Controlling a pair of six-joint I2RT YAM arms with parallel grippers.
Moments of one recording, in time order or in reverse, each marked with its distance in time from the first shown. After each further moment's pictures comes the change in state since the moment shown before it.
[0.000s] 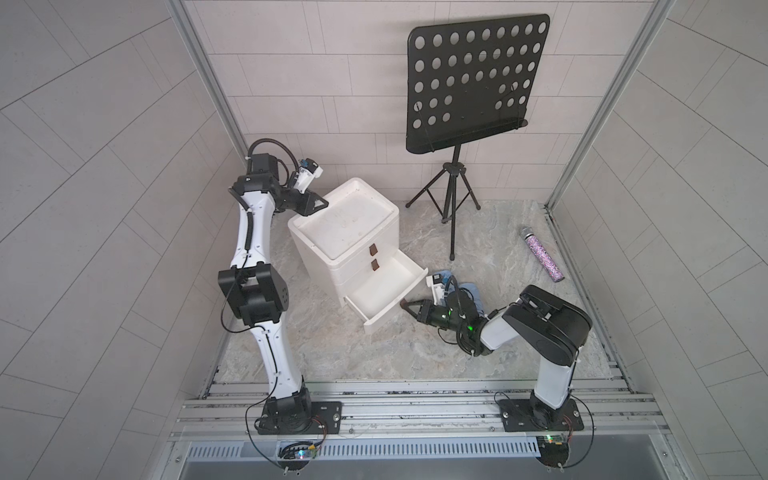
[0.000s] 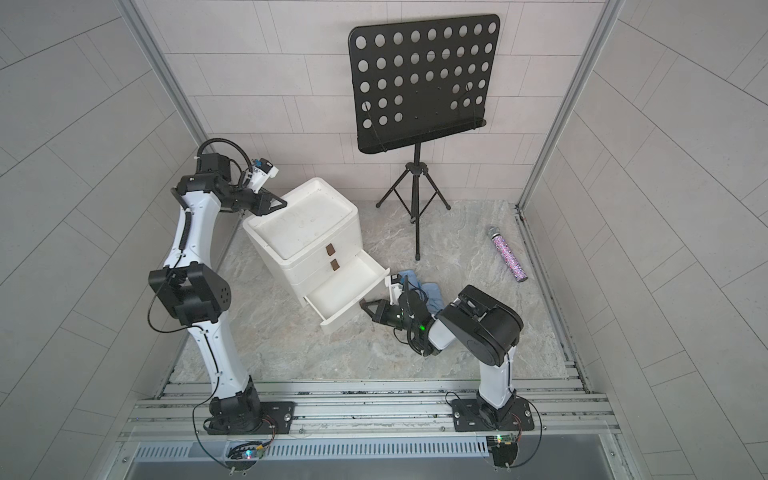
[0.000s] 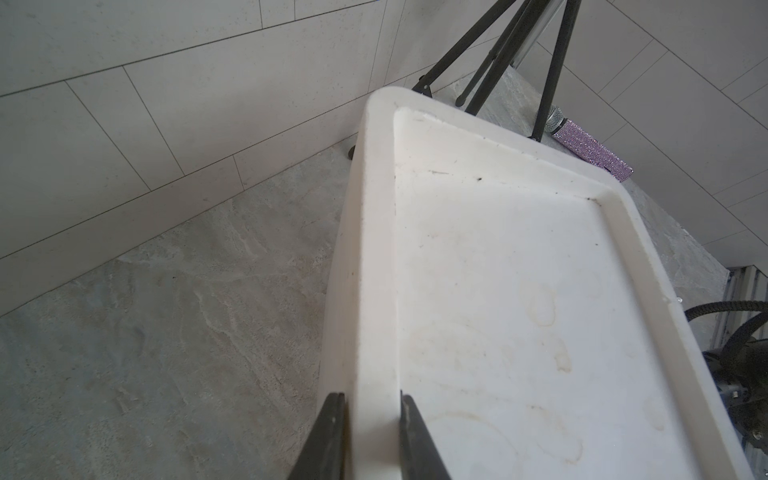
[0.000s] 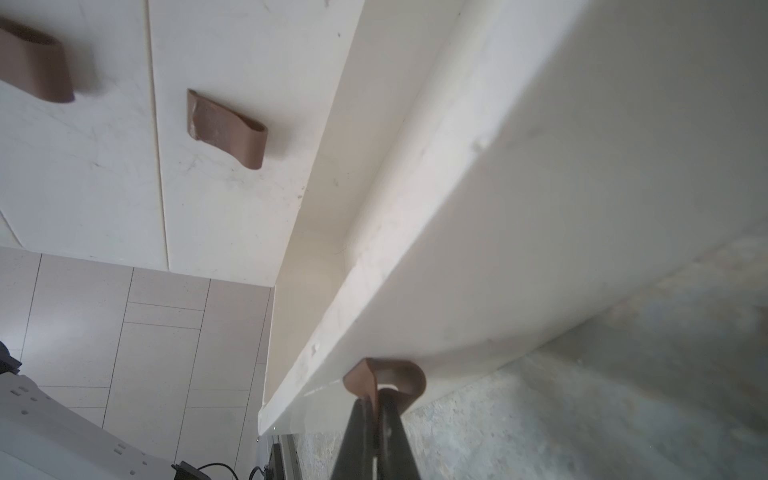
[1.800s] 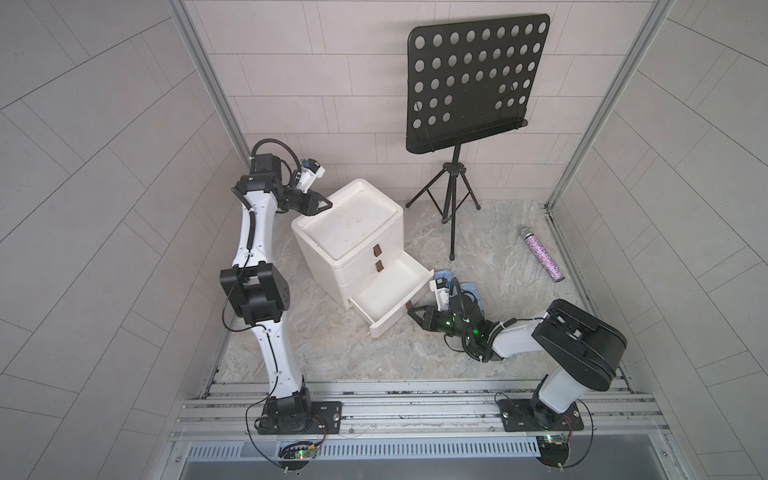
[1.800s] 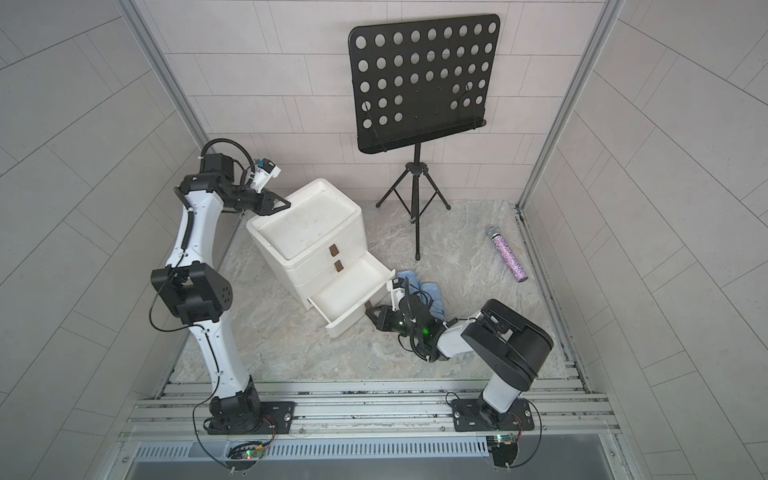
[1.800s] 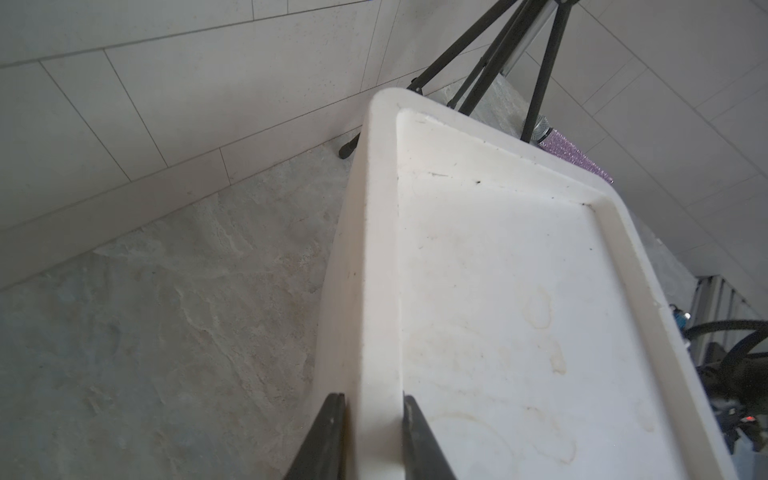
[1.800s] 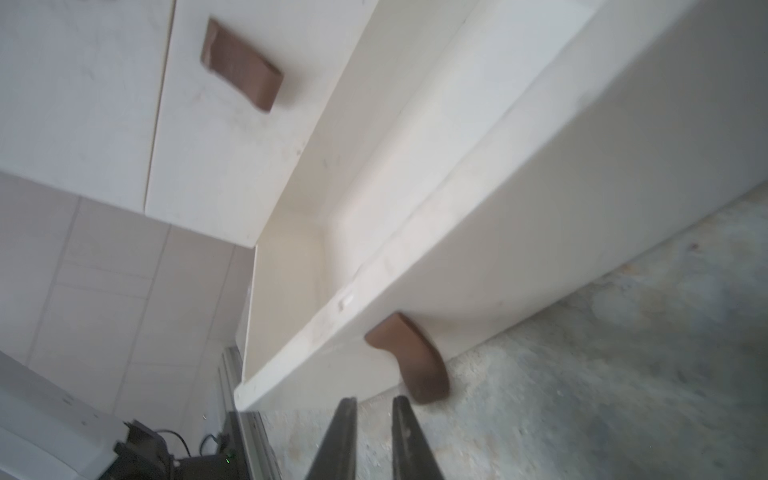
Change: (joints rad) left arm 0.005 0.018 0.019 -0.034 0.052 -0.119; right arm 0.064 -0.296 -0.117 -0.304 0.103 -0.174
